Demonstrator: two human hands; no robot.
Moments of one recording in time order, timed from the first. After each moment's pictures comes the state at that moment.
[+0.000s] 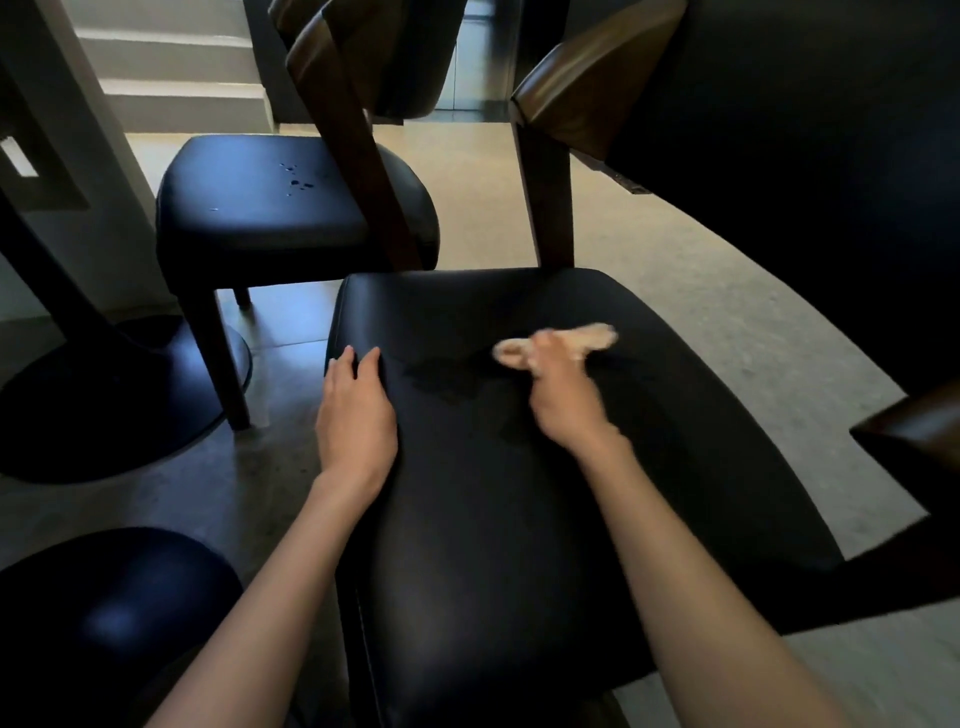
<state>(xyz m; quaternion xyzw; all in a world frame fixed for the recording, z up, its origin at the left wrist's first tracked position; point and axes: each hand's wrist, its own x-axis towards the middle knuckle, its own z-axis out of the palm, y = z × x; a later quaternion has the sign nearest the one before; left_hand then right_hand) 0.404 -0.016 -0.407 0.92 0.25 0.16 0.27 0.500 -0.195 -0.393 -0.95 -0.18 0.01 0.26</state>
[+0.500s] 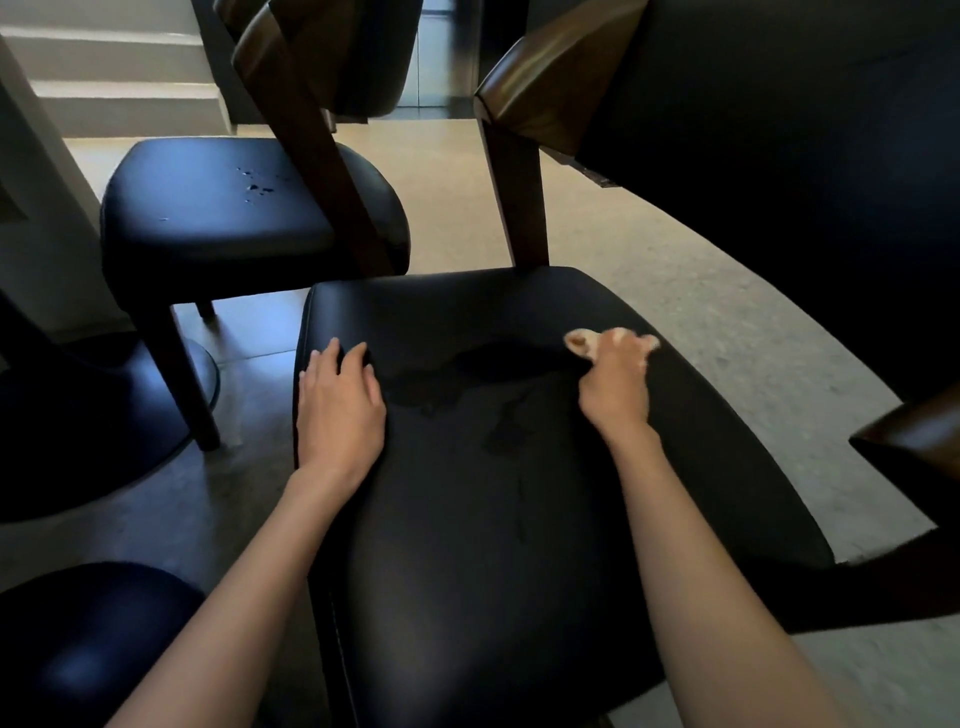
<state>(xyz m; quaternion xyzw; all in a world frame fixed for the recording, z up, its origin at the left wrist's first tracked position) 0.435 -0.005 -0.415 0.92 0.20 0.20 0.25 0.535 -0.242 -0.393 -0.97 0.02 -0.04 0.24</state>
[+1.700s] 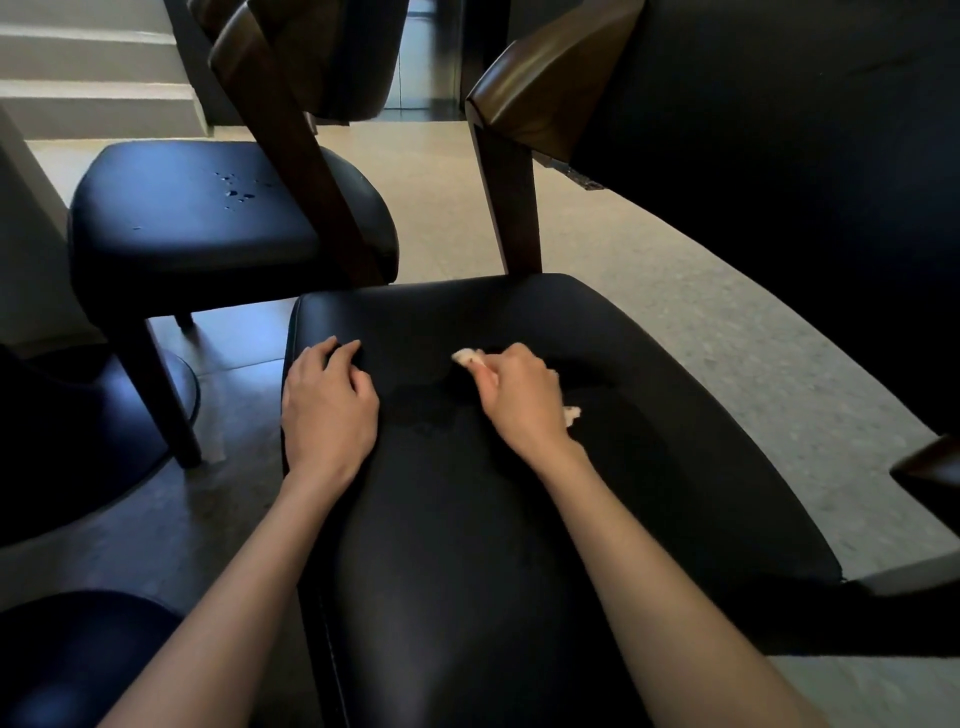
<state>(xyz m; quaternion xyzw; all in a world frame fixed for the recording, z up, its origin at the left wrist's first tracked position) 0.459 0.008 -0.415 0.90 0.21 0.25 0.27 0.520 -0.171 -0.395 -0.95 -0.18 -0.09 0.24</state>
